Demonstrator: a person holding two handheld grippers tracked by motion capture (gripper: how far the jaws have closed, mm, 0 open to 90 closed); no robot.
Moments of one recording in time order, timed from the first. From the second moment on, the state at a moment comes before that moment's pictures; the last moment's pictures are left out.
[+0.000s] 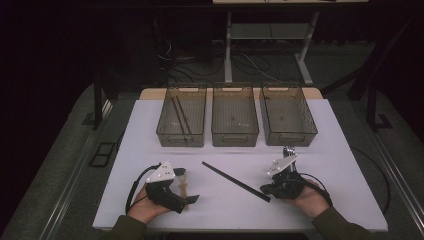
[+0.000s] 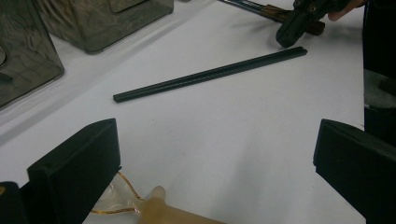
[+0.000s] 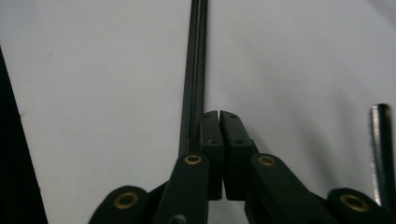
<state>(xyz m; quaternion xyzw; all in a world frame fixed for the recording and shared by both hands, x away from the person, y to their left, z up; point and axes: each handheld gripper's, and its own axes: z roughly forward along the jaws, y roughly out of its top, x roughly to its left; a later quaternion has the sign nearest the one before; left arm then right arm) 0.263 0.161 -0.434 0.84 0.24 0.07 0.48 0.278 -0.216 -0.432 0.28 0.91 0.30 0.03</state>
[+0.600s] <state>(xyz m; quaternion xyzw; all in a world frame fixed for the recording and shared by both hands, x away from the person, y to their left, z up) 0.263 0.161 -0.434 0.84 0.24 0.07 0.48 0.275 -0.203 -0.434 0.27 0.91 0.32 0.02</state>
